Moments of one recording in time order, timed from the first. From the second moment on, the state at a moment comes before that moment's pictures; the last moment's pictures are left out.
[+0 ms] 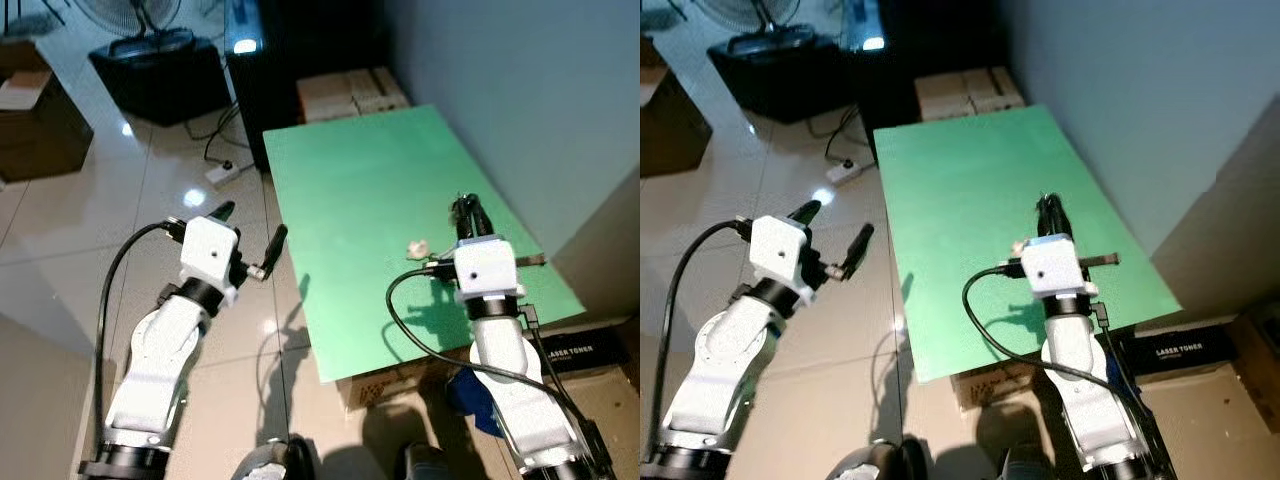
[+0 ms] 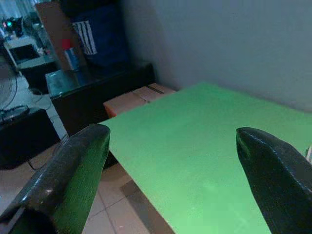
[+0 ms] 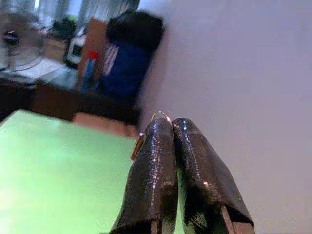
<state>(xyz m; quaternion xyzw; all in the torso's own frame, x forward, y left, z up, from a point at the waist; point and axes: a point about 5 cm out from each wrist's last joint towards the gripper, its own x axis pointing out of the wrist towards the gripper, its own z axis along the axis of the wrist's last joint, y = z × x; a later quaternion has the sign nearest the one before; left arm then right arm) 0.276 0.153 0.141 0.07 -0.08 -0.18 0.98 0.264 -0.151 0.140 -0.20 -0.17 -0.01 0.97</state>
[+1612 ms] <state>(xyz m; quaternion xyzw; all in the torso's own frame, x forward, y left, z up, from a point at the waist) 0.291 0.133 0.131 0.11 -0.05 -0.11 0.99 0.262 -0.129 0.115 -0.15 -0.02 0.13 0.98</state>
